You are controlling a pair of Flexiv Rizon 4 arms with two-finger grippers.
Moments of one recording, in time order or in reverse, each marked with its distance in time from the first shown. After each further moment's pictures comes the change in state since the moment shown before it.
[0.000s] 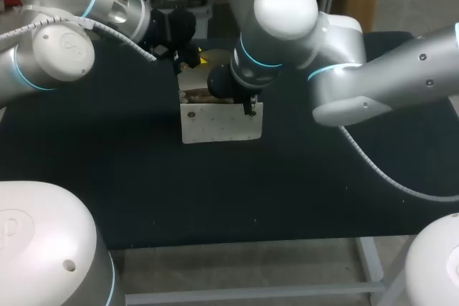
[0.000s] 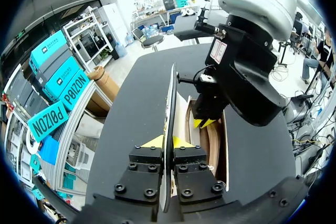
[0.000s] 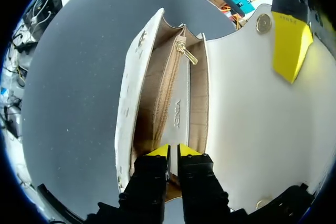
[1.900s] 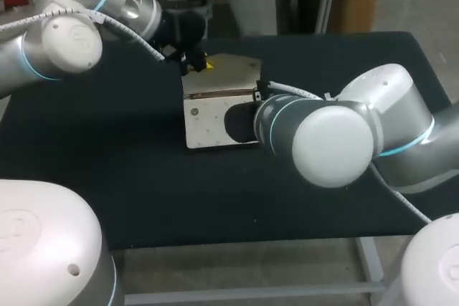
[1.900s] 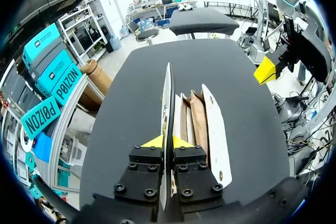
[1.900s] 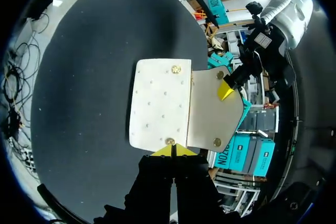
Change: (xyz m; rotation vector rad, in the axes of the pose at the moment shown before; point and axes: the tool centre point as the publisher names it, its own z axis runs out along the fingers) left arm 0.009 0.001 0.015 -0.053 0.058 -0.017; right arm 0.070 -0.003 -0.129 0.069 -0.390 -0.072
